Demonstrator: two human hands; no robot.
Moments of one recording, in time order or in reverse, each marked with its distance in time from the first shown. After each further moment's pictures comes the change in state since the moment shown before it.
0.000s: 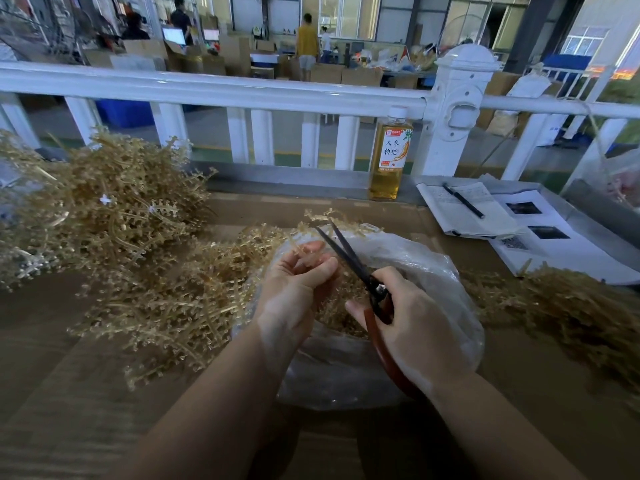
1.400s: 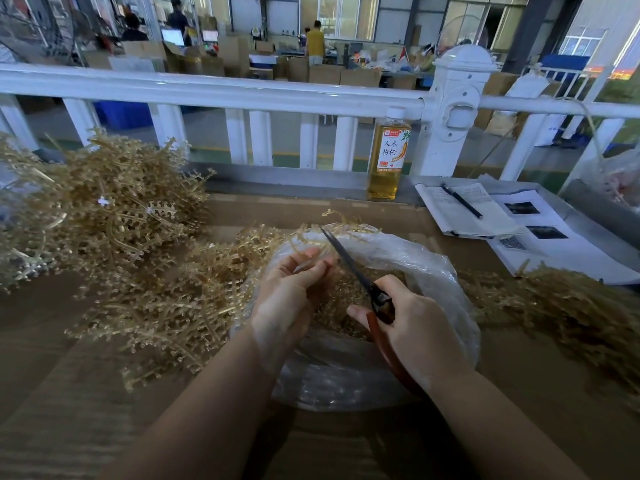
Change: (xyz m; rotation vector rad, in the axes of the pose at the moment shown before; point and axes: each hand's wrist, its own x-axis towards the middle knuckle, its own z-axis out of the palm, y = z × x) left_hand 0.002 -0.001 -0.004 0.018 0.020 -0.050; right_hand 0.001 0.007 -0.001 -0.055 -0.048 0.013
